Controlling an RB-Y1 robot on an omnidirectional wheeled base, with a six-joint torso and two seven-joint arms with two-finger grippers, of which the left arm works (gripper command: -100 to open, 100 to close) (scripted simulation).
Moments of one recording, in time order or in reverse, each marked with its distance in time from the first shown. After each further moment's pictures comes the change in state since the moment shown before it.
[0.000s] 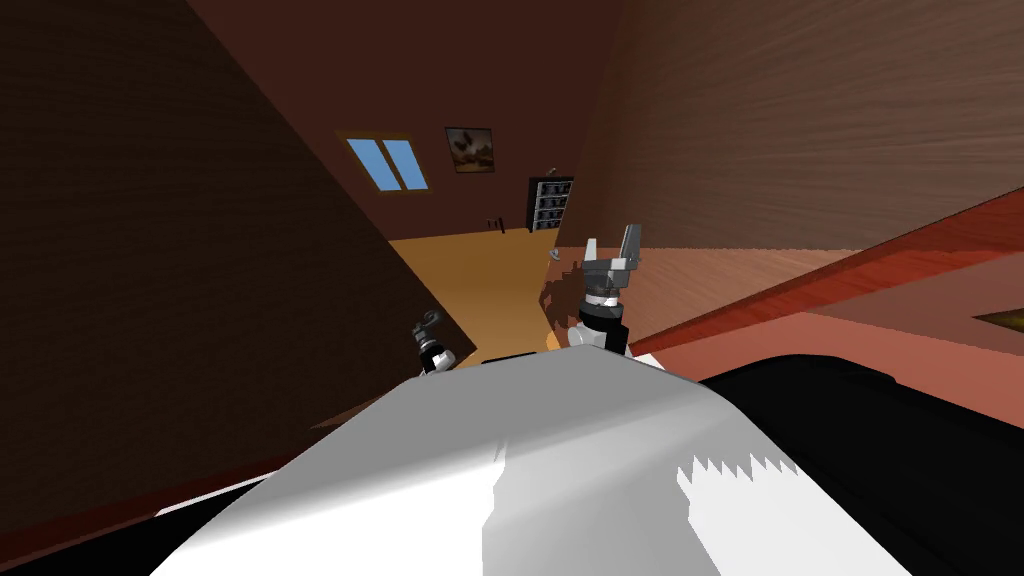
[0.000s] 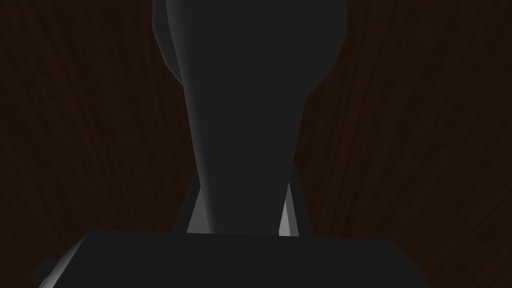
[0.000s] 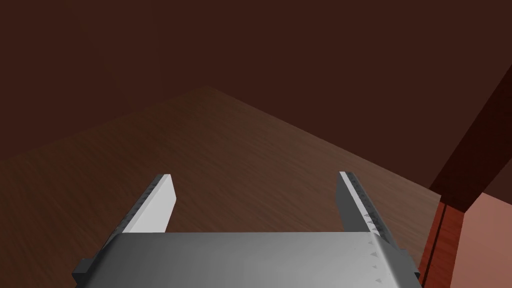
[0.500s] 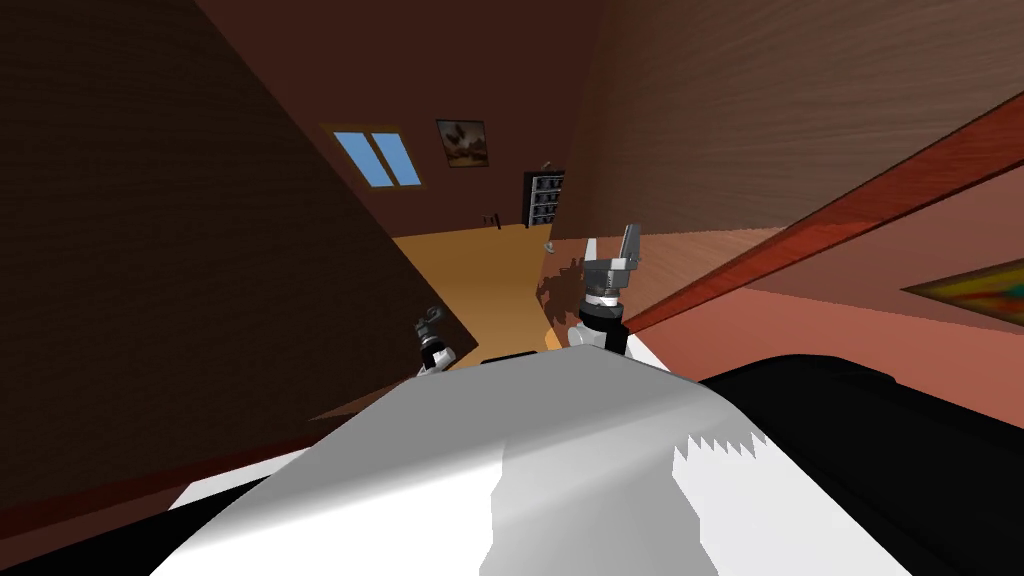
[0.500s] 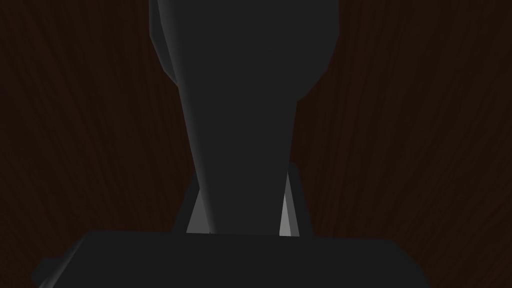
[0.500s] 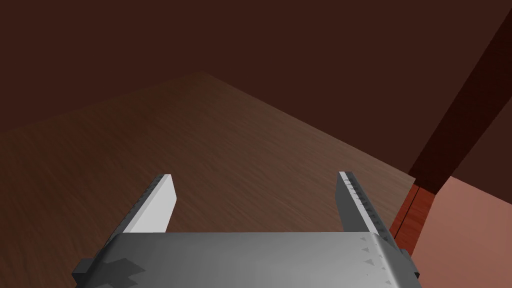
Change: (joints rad) arm -0.026 0.021 -0.042 0.021 -0.021 0.008 0.011
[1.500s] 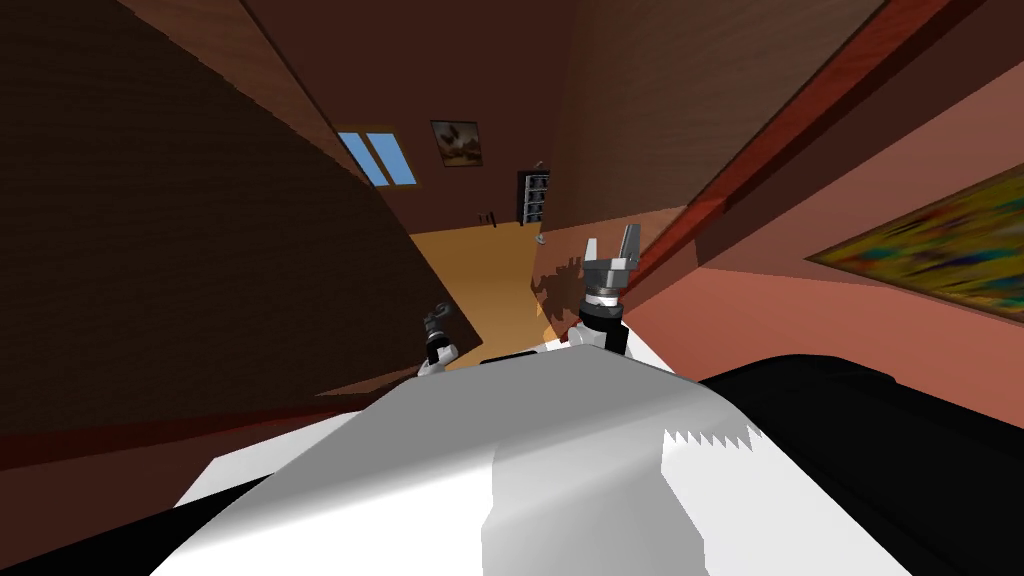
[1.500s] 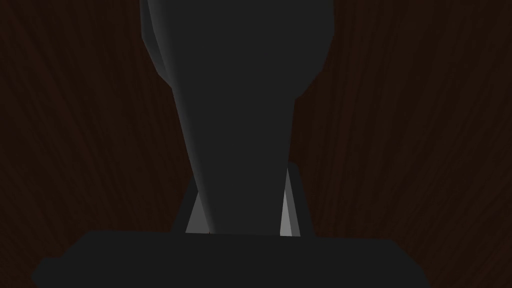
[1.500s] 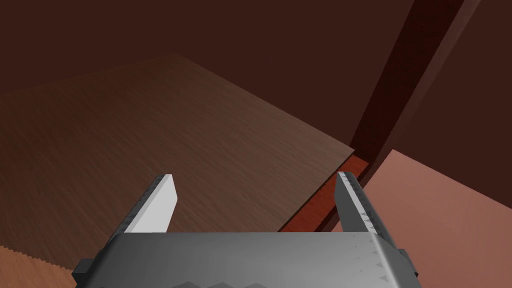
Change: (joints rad) arm -0.010 -0.005 -0.076 -0.029 -0.040 0.065 0.011
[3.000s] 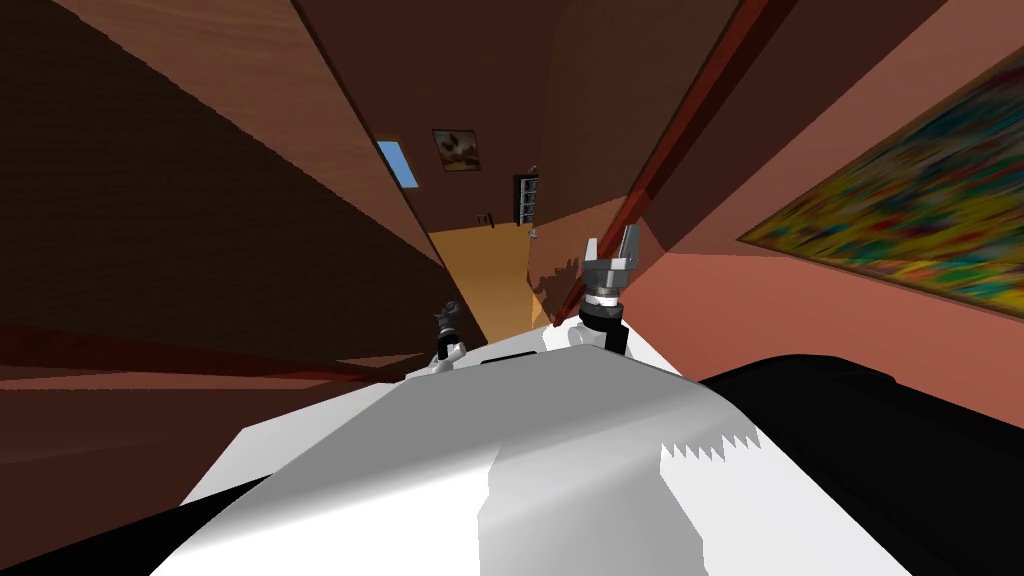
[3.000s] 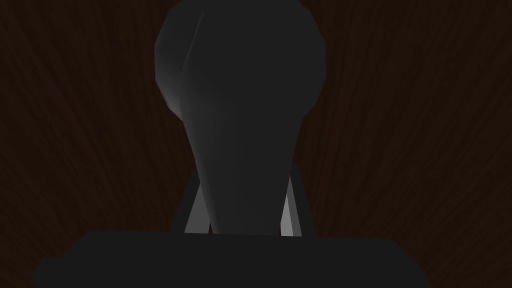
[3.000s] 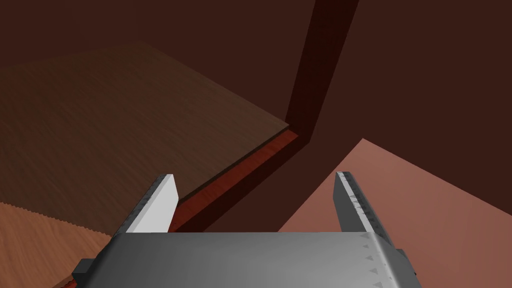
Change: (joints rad) arm 0.005 -0.053 -0.084 -0.037 -0.046 0.058 0.017
